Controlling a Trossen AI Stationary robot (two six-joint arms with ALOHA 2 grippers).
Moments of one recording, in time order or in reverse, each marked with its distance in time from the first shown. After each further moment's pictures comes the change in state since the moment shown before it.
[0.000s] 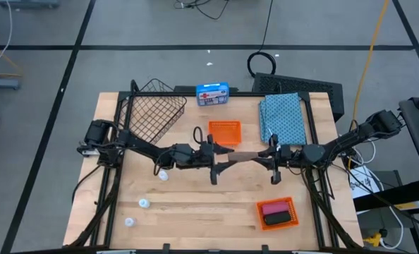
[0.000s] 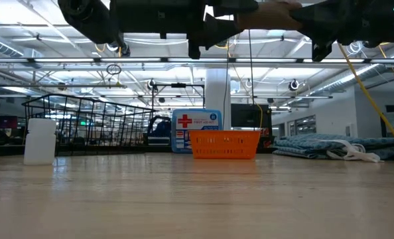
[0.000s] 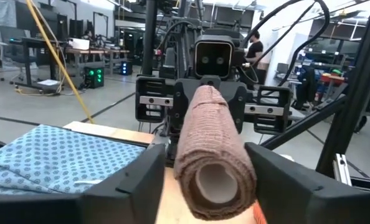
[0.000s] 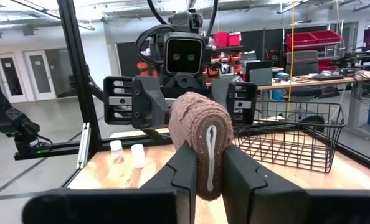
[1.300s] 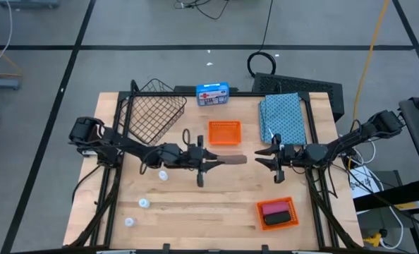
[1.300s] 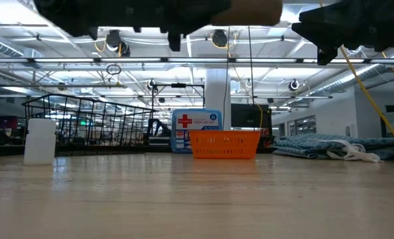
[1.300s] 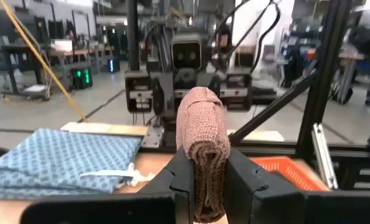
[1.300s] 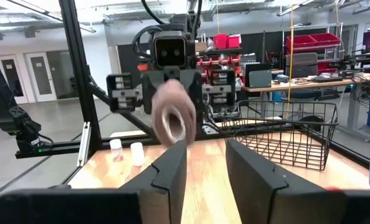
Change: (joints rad) left arm -0.031 -0.163 -0.152 -0.058 0.047 0.082; right arm 0.001 -0.086 -0.054 -0.021 0.002 -0.007
